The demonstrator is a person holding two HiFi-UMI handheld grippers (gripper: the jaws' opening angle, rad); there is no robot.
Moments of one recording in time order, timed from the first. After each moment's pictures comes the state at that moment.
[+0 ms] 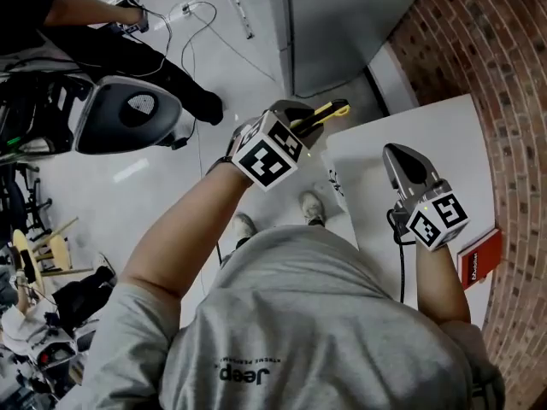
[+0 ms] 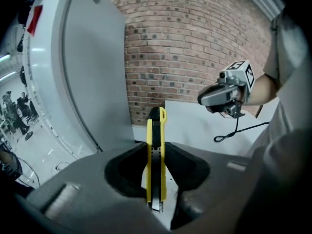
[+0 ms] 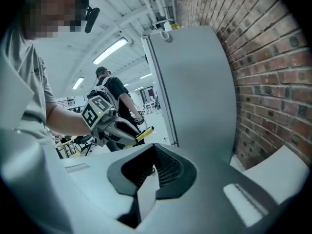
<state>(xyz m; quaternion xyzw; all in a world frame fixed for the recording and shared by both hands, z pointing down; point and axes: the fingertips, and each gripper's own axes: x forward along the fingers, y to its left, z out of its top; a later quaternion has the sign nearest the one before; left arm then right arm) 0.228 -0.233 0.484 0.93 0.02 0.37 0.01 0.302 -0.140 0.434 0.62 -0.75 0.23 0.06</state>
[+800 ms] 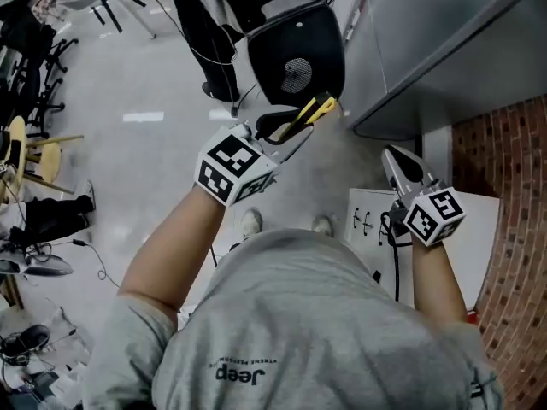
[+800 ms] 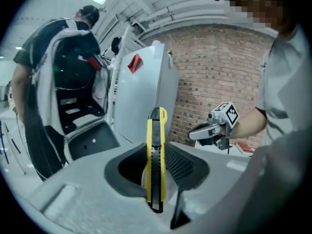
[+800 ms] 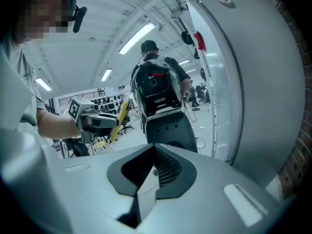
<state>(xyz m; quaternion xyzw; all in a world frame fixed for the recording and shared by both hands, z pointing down) -0.089 -0.346 0.379 0.96 -0.22 0.16 0.12 0.056 -0.304 0.399 0.47 -0.85 0.21 0.12</state>
